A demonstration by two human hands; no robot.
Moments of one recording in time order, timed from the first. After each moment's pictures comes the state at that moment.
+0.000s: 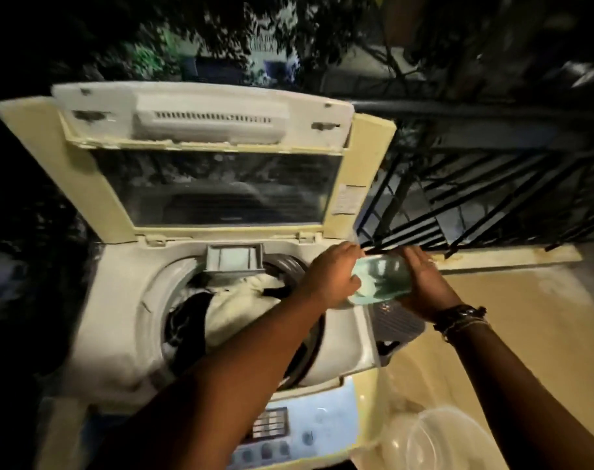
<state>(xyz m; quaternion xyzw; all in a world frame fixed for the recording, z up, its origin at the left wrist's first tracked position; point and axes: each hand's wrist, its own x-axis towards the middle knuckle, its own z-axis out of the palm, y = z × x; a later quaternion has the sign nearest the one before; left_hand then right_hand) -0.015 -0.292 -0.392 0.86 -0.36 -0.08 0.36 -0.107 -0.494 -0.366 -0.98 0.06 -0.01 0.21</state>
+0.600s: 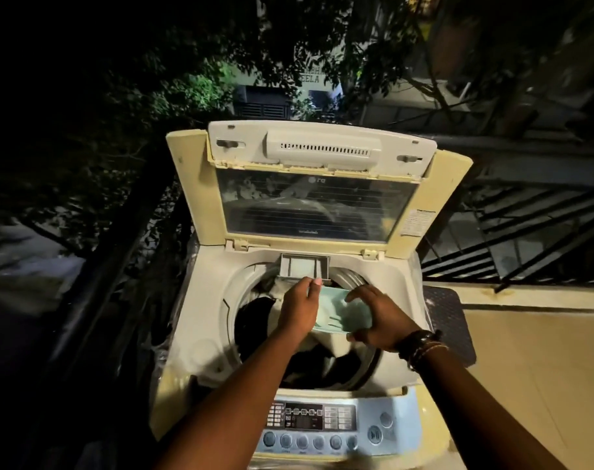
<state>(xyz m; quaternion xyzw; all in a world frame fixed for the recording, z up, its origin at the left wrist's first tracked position) -0.034 -0.111 -0.418 0.84 0.01 -0.10 0.54 -0.091 -0.304 -0.366 -0.94 -0.05 0.12 0.30</state>
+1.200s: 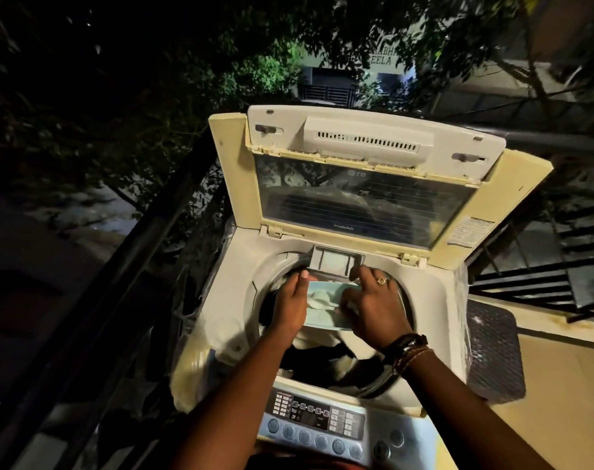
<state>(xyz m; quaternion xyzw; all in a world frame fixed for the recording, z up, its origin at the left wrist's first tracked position) -0.036 -0.071 -0.429 0.75 0.17 -0.04 0.63 -0.057 -0.252 -0.371 -0.98 -0.18 -0.05 0.10</state>
